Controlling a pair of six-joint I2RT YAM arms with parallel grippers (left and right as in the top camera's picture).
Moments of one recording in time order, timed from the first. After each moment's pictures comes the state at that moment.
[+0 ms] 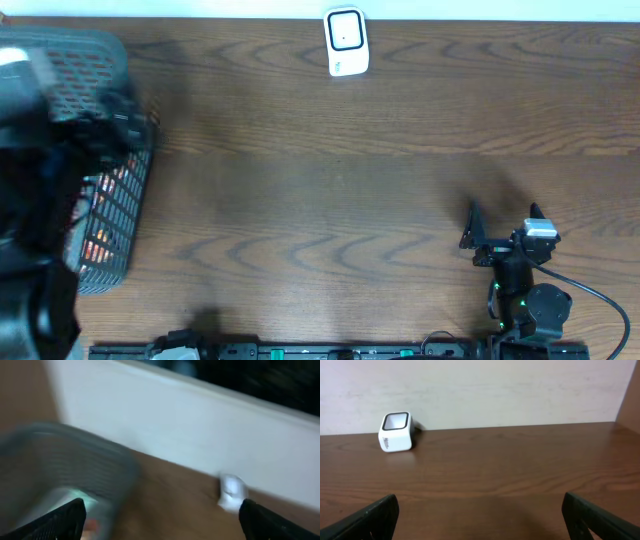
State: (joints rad) left arm 0.17 1.06 1.75 -1.00 0.05 -0.23; right arm -0.13 0.01 0.01 -0.06 -0.11 0.06
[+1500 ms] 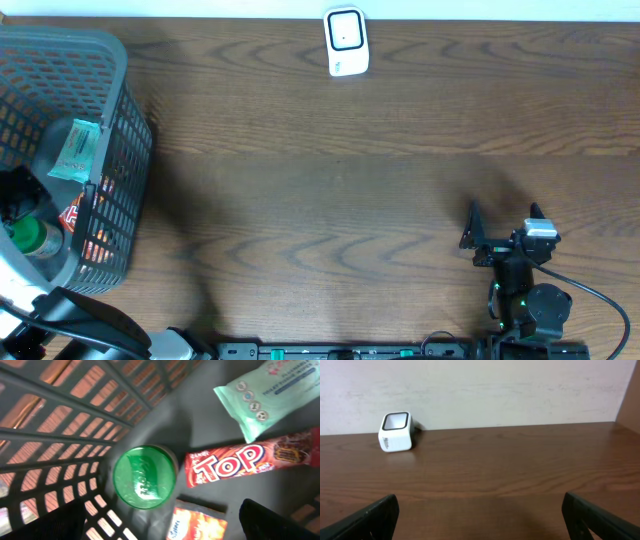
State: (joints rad) left arm 0.85 1.57 1.41 -0.98 -0.06 0.13; right arm -0.13 0.01 0.01 -0.06 -0.11 0.06
